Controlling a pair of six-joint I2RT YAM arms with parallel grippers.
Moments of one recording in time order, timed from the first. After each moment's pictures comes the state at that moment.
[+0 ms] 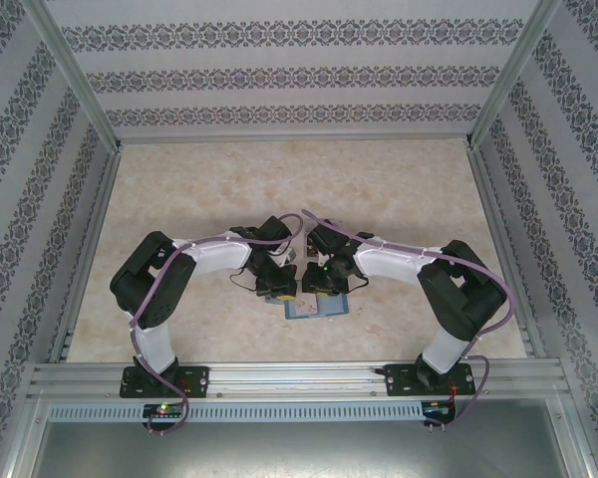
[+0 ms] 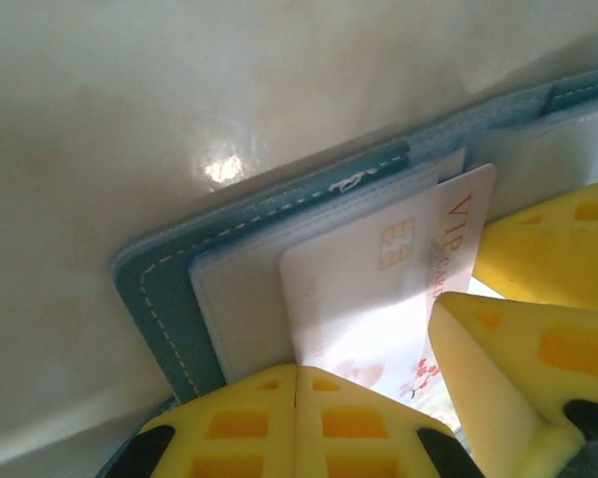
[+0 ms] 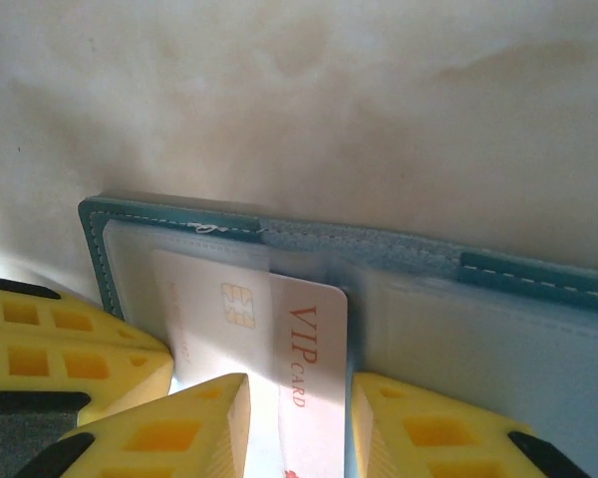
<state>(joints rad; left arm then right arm) -0.65 1.84 1.06 -0.57 0.55 -0.65 0.71 1.70 0.94 -0.52 -0.33 0.76</state>
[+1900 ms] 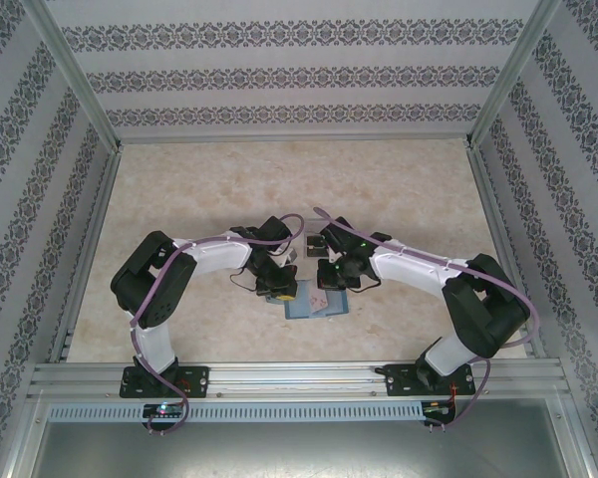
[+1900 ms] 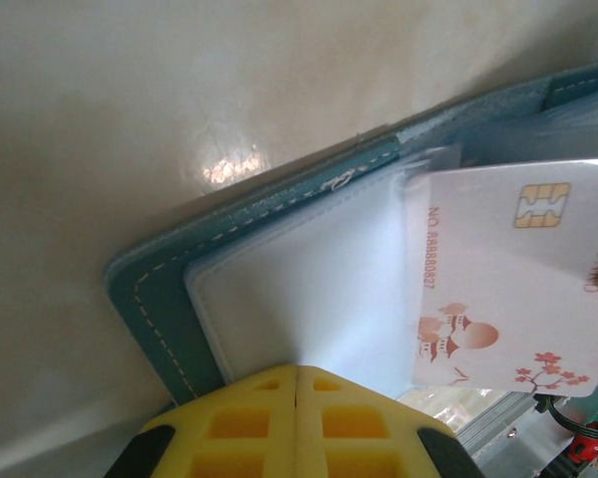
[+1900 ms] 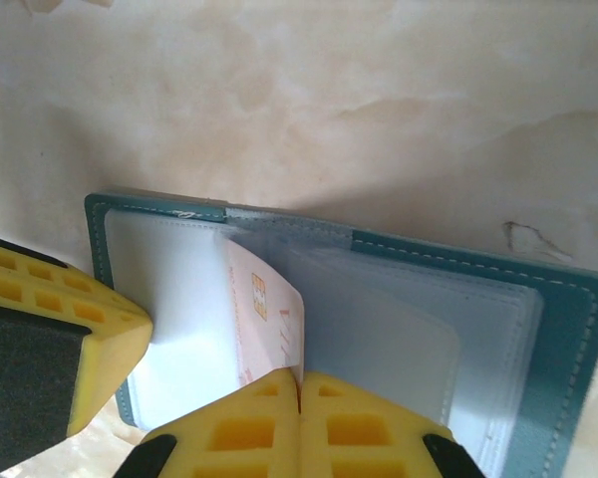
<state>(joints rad) -0.65 1.84 1.06 -0.57 0.56 -0.62 0.67 1.56 0.90 -0.57 -0.24 0.67</state>
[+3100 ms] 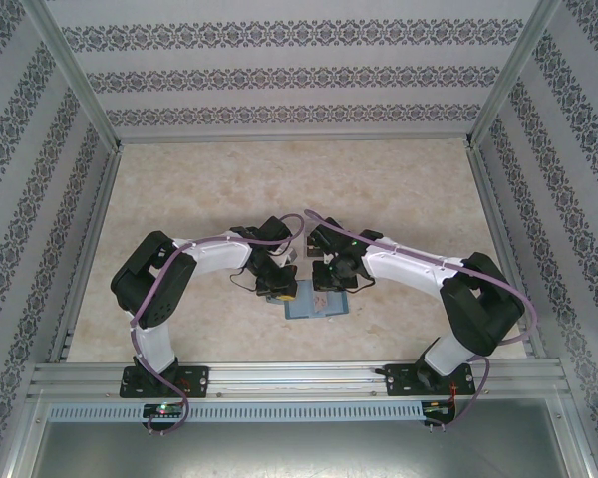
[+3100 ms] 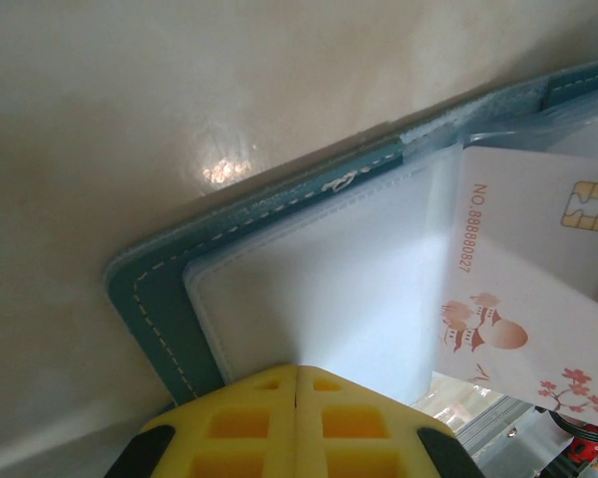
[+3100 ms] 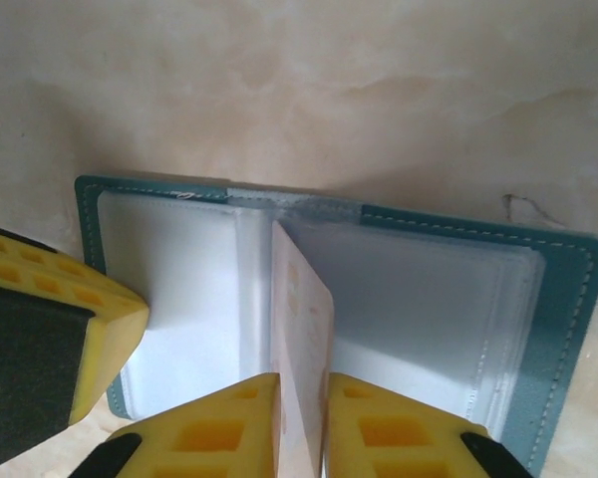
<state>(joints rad) -0.65 1.84 1.06 -0.57 0.56 -0.62 0.73 1.58 0.97 -0.67 -0.18 0.70</state>
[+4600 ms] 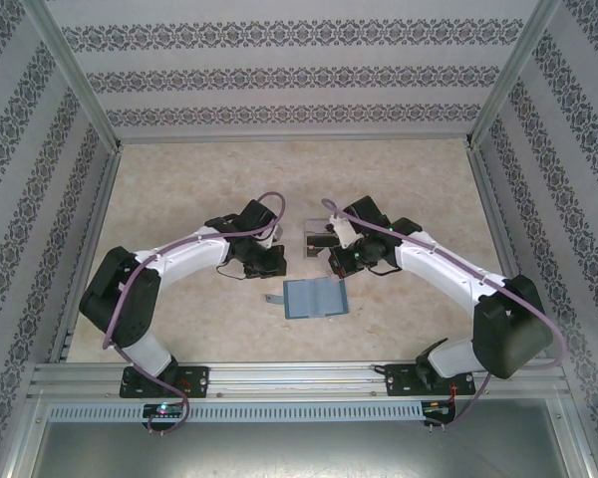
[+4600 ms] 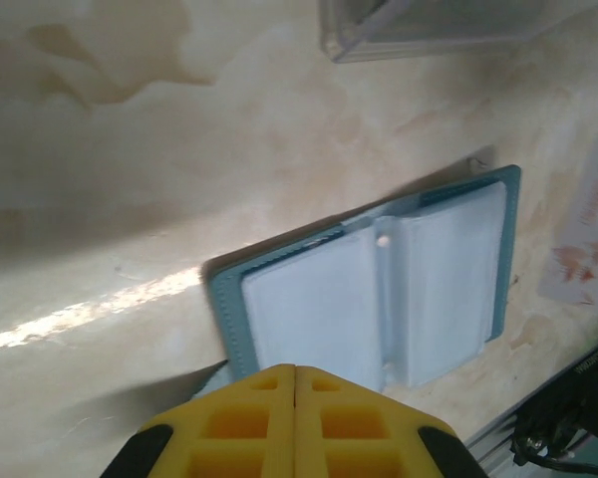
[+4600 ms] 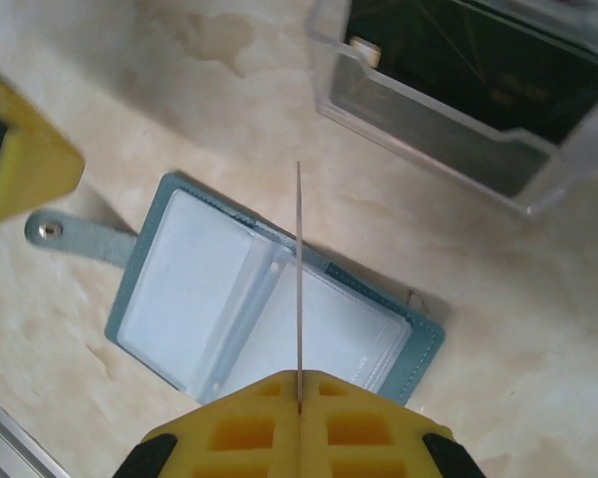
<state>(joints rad) -0.57 1.64 1.04 -0.59 0.42 -0.63 0.54 1.41 0.98 -0.71 -0.31 0.09</state>
